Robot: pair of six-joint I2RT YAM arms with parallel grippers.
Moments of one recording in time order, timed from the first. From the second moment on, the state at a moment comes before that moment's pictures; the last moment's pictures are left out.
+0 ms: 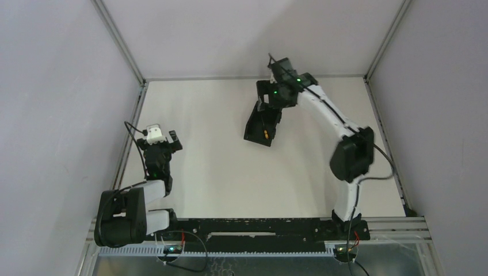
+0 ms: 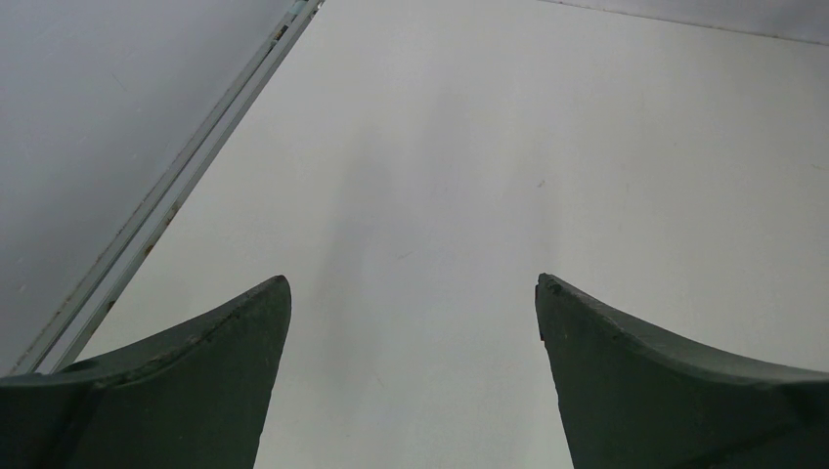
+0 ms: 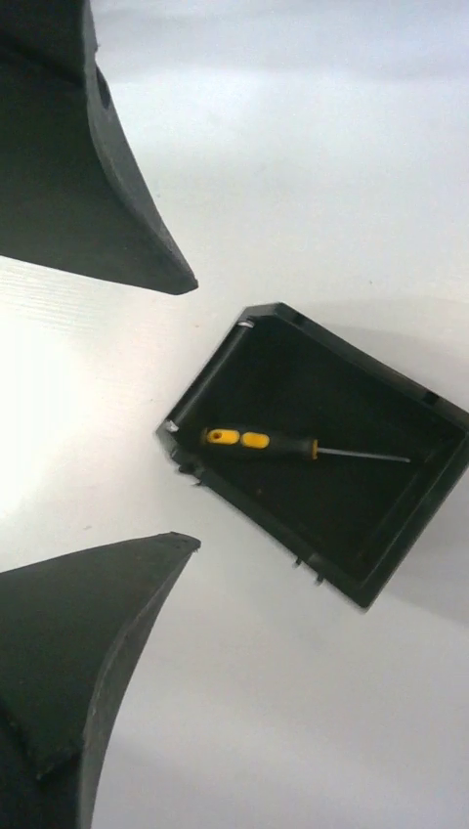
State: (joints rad) left arm 0.07 1.23 0.19 0.93 -0.17 -0.04; right arm 0.49 2.01 1.96 -0.93 -0.02 0.31
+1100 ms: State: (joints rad) left arm 0.07 1.23 0.19 0.93 -0.17 -0.04; right arm 0.41 0.79 0.43 -0.16 0.18 0.37
